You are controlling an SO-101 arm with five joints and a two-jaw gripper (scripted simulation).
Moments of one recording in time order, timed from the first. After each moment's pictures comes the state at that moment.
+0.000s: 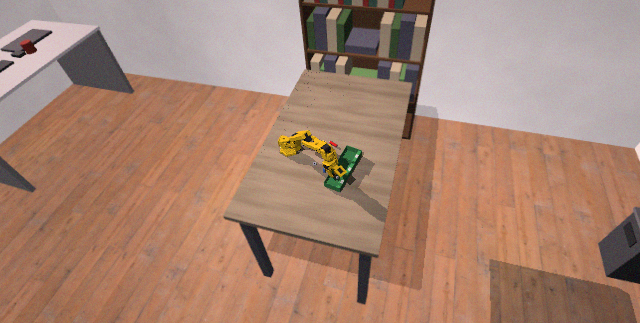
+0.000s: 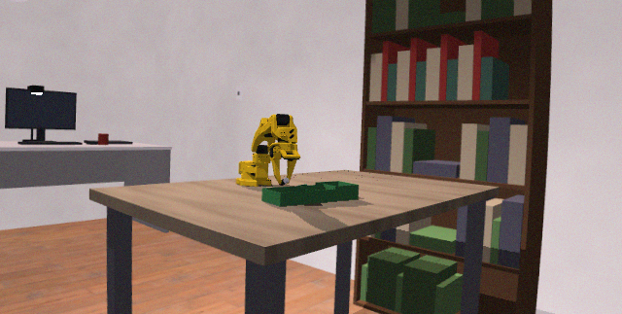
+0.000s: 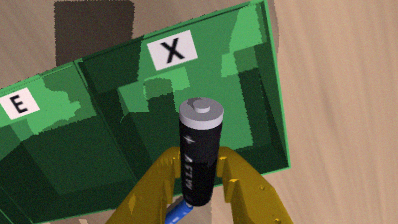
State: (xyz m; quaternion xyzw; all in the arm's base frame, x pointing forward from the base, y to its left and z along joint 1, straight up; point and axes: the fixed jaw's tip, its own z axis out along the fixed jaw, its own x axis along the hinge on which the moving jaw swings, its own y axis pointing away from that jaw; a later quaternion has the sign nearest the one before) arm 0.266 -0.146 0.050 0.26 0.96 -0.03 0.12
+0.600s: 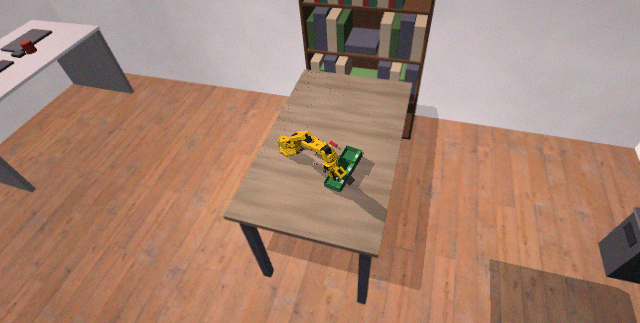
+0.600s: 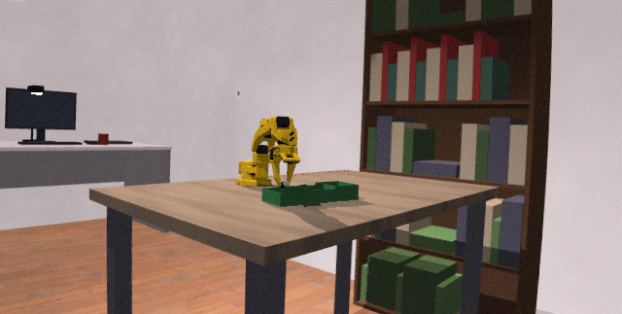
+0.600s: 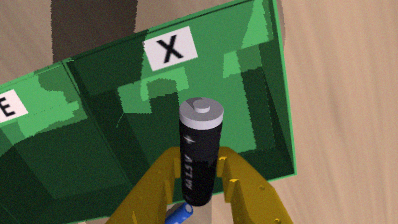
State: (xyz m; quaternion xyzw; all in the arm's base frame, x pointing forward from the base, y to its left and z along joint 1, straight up) arm 0.266 -0.146 0.044 0.26 0.96 -0.03 0.11
